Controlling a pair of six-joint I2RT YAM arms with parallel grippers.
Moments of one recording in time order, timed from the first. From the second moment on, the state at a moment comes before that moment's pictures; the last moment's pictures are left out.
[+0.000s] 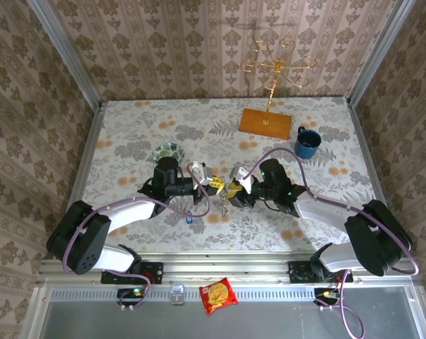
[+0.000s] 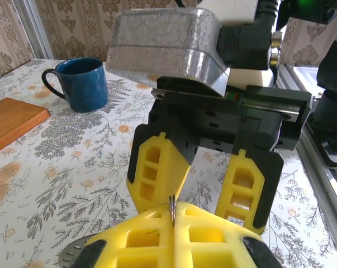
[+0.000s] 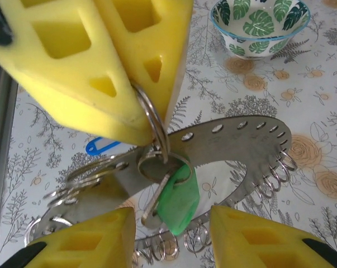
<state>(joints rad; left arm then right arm) -0.63 1.38 0.55 0.54 0.84 0.24 0.58 1.37 0.60 0.21 -0.55 -0.27</state>
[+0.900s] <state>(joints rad) -0.63 1.39 0.55 0.54 0.86 0.24 0.61 1.24 0.58 0.14 -0.42 -0.34</state>
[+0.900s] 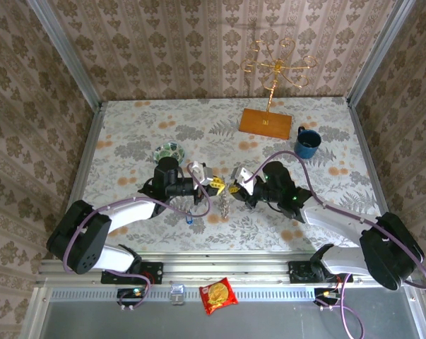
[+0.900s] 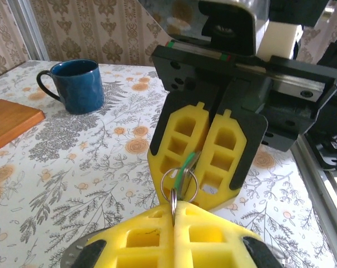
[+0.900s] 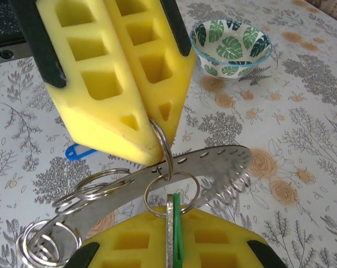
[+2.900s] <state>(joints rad) -0.48 0.98 0.40 0.47 0.18 0.07 0.66 1.57 0.89 -0.35 0.01 -0.56</state>
